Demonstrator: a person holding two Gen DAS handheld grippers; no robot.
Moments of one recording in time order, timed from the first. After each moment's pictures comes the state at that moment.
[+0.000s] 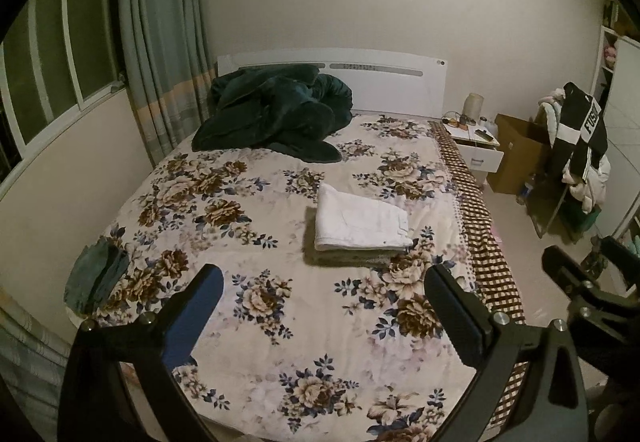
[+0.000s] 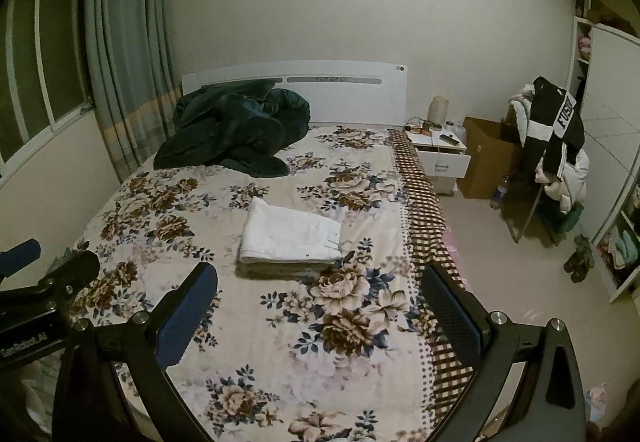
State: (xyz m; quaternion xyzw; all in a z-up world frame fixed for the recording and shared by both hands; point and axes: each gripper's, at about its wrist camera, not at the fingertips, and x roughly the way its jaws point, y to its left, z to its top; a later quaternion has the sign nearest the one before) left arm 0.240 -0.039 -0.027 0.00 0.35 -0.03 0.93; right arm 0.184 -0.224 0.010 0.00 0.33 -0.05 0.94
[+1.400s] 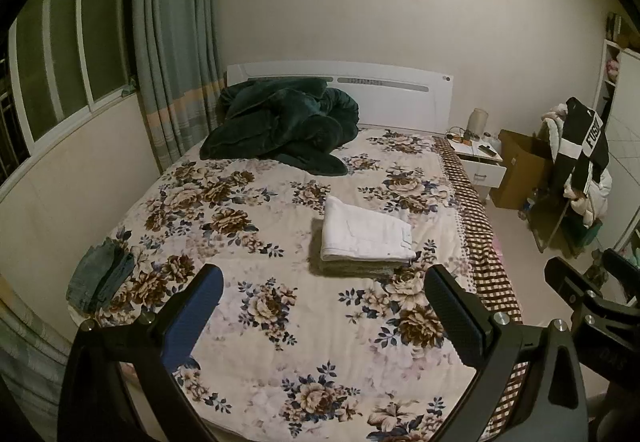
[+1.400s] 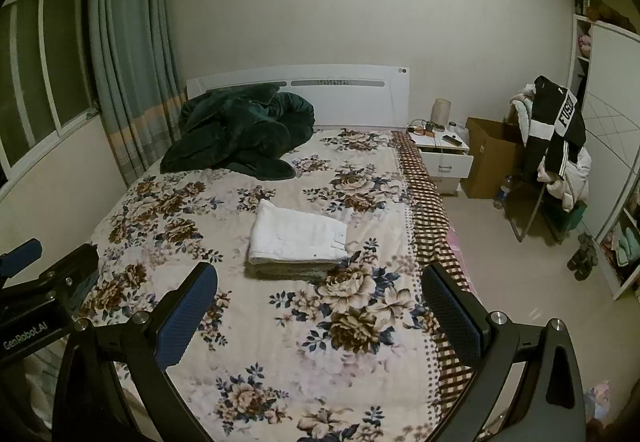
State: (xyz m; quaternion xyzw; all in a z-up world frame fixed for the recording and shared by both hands) left arm 0.222 -0.033 -0.011 -0.01 0.33 -0.02 0.94; right arm 0.181 -0.218 0.018 0.01 0.33 -0.03 0.94
